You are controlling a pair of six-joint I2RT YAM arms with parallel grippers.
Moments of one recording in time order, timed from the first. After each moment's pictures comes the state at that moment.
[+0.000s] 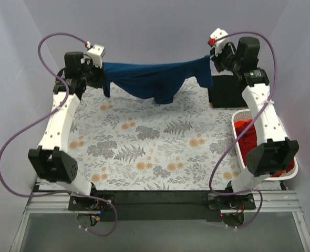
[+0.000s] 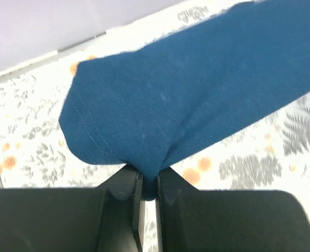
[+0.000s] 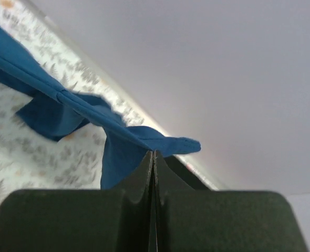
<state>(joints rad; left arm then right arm) -0.08 1.64 1.77 -0.63 0.25 0.18 0.14 1.68 1.87 -0.41 -0.40 -0.55</state>
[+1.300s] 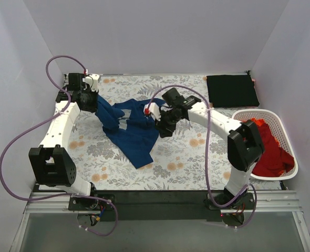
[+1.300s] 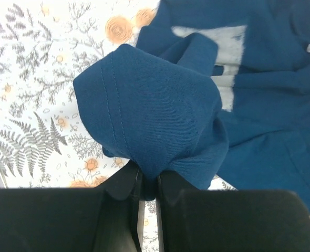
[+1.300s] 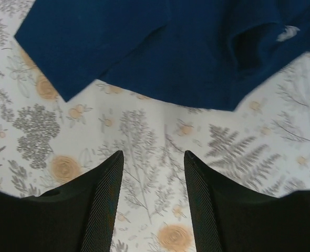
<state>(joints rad) -0.01 1.51 1.39 -0.76 0.12 0.18 0.67 1.78 1.47 -0.76 -0.47 -0.63</state>
